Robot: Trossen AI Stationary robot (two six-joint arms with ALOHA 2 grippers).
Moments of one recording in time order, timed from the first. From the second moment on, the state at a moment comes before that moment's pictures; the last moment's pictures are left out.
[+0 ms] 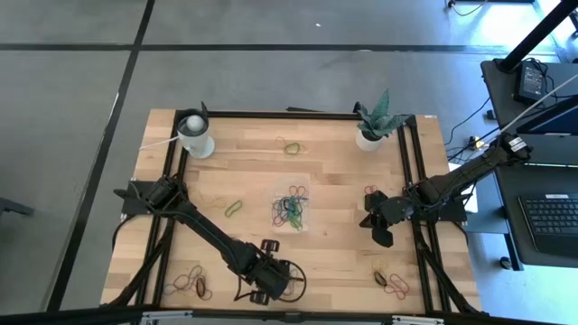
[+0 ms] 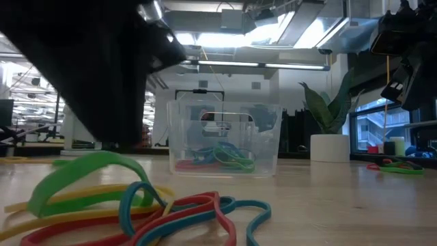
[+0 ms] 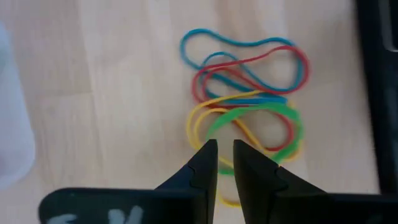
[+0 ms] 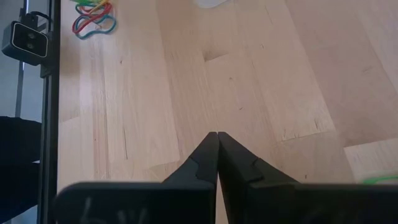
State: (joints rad) left arm -0.59 2.08 1.55 -0.69 -0.16 -0.44; right arm 0.47 0.90 0.45 -0.40 0.11 0.75
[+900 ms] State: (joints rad) left arm -0.52 2.08 1.53 -0.63 -0.13 -0.34; right arm 0.47 0.90 0.45 -0.40 0.15 0.76
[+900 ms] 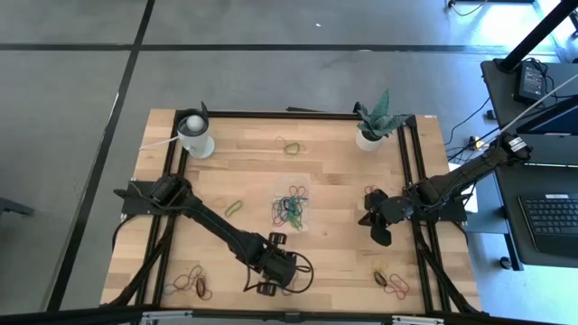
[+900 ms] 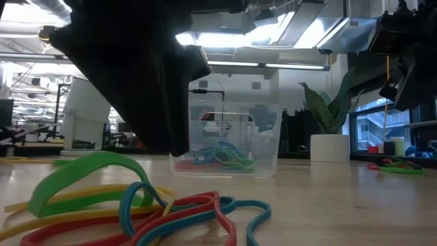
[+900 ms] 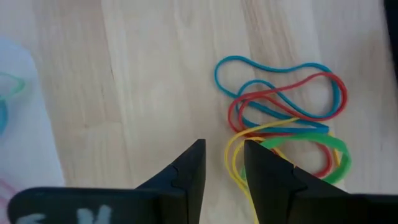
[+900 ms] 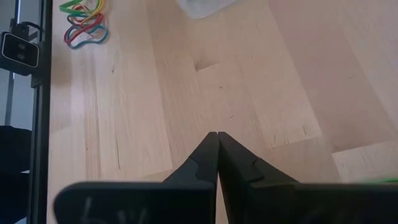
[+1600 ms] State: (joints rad) left arm -0.53 2.15 1.53 -0.60 -0.09 -0.35; right arm 0.47 0.90 0.45 -0.40 0.15 0.76
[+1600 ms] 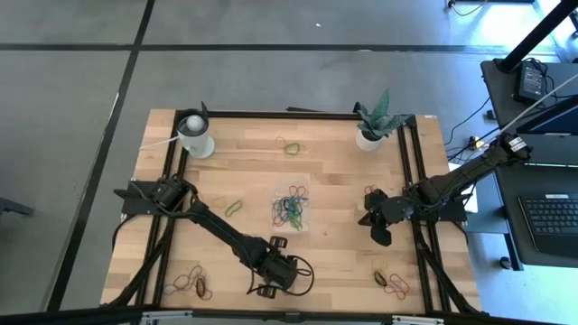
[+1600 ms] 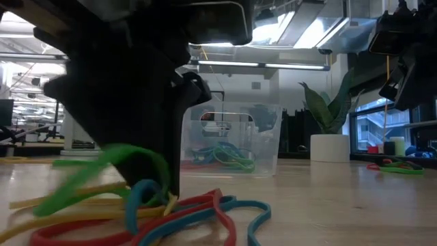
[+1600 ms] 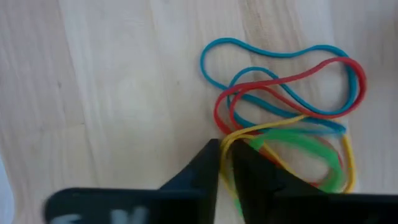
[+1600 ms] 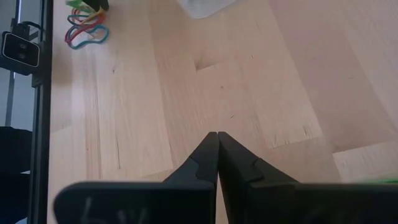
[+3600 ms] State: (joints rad) left arm -0.19 1.84 1.58 -0.86 -0.20 -0.19; right arm 0.47 0.90 0.45 -0.38 0.20 0.78
